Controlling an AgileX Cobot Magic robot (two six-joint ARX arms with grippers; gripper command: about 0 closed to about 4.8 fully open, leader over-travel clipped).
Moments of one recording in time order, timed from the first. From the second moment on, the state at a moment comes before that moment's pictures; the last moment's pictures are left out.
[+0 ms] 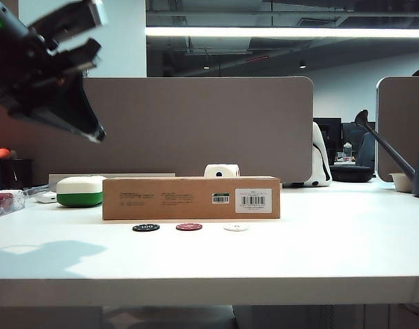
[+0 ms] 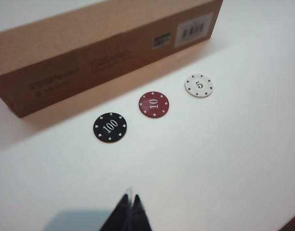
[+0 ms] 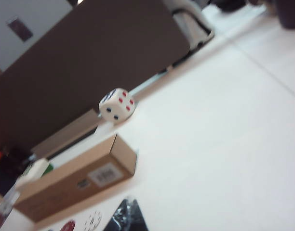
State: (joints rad) left arm -0.52 1.07 0.60 -0.08 0.04 0.01; right arm 0.03 0.00 0.01 0.00 -0.13 0.63
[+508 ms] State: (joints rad) left arm -0.42 1.15 0.60 -0.09 0.04 0.01; right arm 0.03 0.00 0.01 -0.13 -0.24 0.69
